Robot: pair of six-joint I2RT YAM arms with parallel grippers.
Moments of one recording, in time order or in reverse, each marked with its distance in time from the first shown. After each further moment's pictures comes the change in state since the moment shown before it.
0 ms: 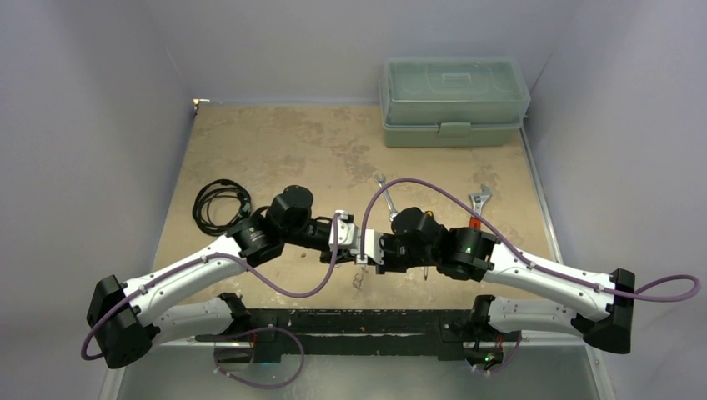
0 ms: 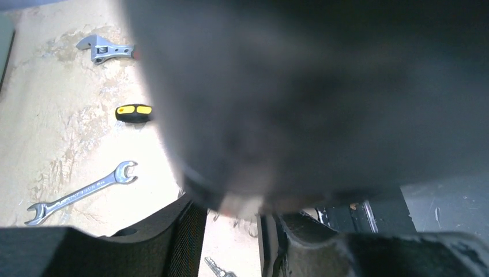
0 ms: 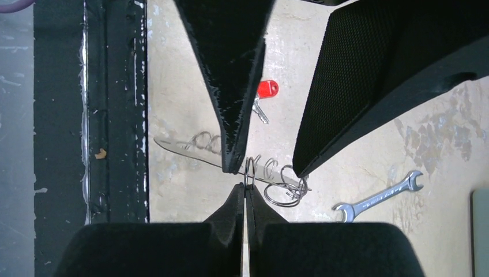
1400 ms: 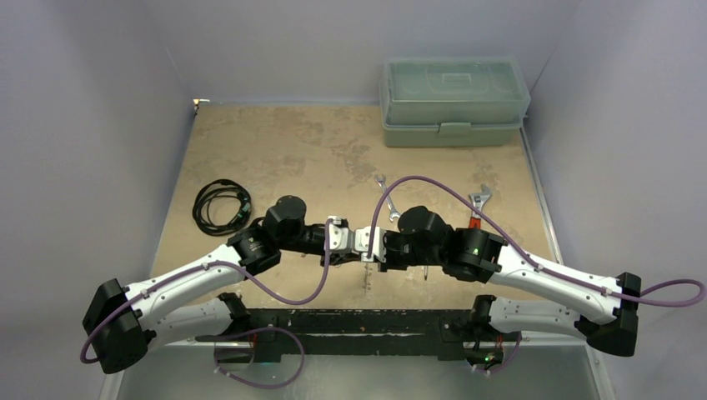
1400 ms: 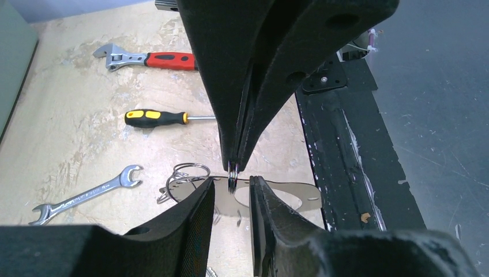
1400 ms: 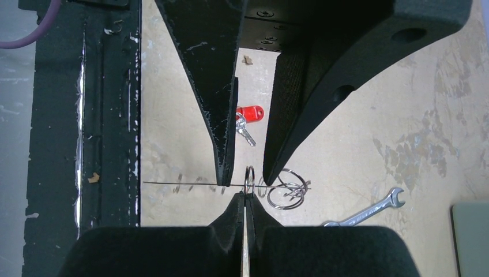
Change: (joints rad) left arm 0.000 -0.047 -0.145 0.219 -0.019 -0.068; right arm 0.000 -0.036 0.000 0.037 0.014 -0.003
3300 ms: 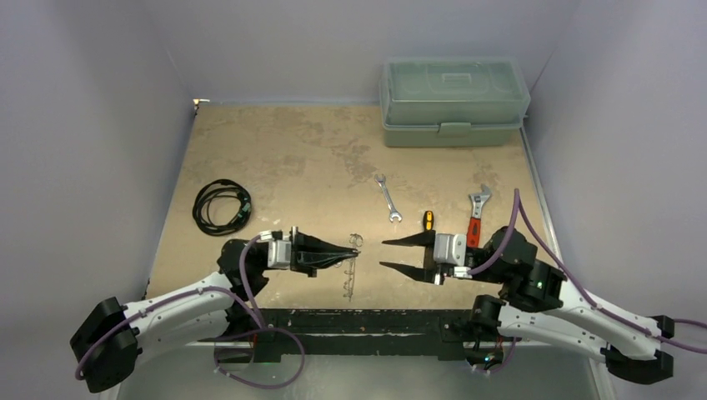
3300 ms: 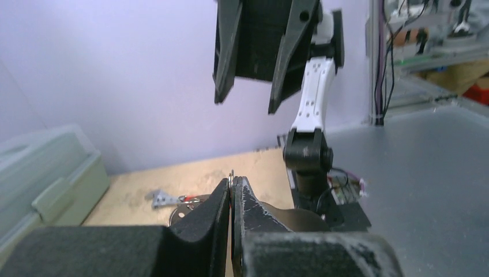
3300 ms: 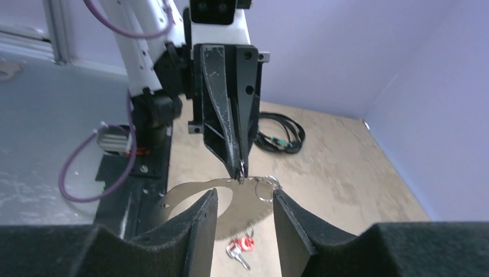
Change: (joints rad) left arm -0.001 -0.196 -0.366 0.946 -0.027 -0.445; right arm -0.001 -0.458 -0.188 0.384 -0.155 0.148
